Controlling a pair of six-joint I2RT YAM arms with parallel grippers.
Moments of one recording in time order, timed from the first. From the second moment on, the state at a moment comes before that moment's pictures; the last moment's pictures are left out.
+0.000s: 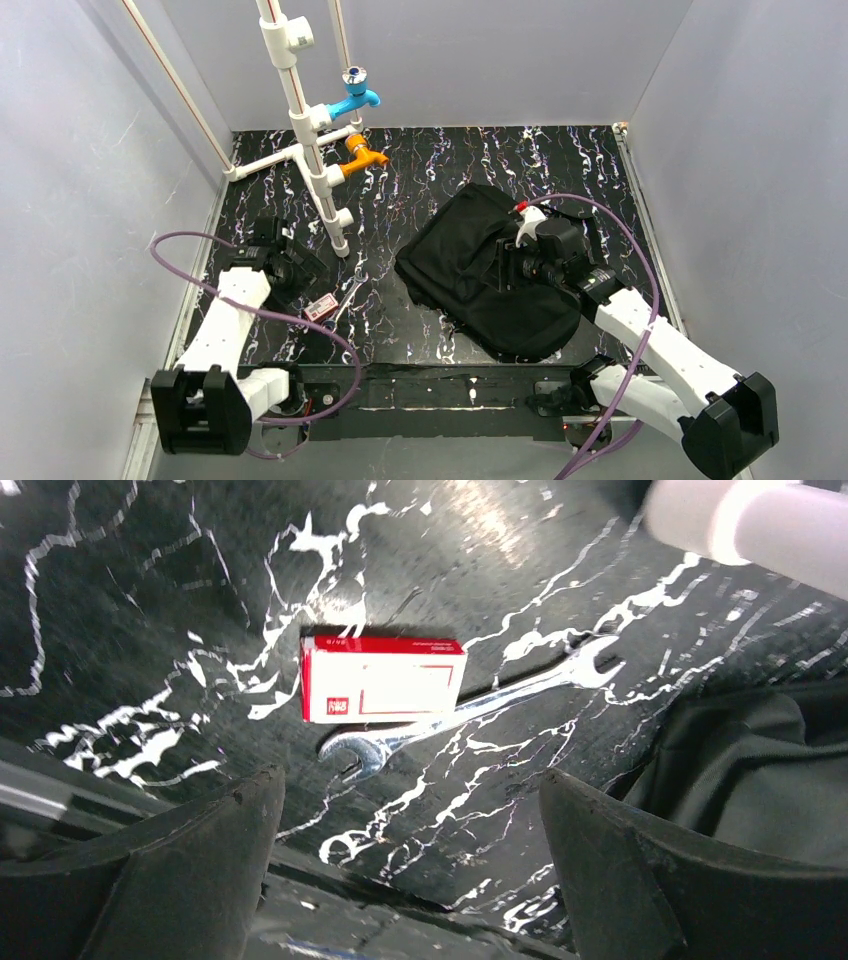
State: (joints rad) left arm -0.04 1.05 0.80 -0.96 -0.03 -0.83; right arm 0.57 0.95 0.70 -0.39 -0.24 0.36
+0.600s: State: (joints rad) left arm -0.03 1.20 0.68 -0.79 -0.03 -0.79; right arm 0.57 0.92 0.70 -0.40 -0.24 0.36
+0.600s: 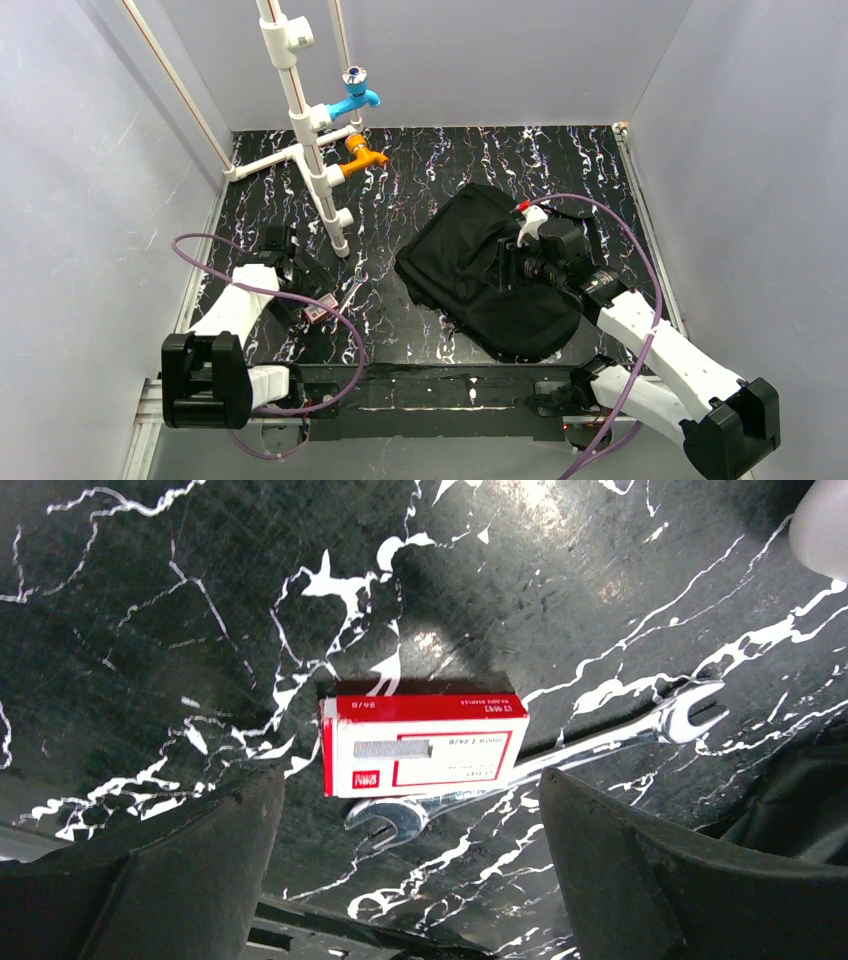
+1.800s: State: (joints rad) left arm -0.16 1.38 0.73 -0.79 -0.16 -0.85; right arm 0.57 0.89 0.69 -0.38 -0.25 0.38
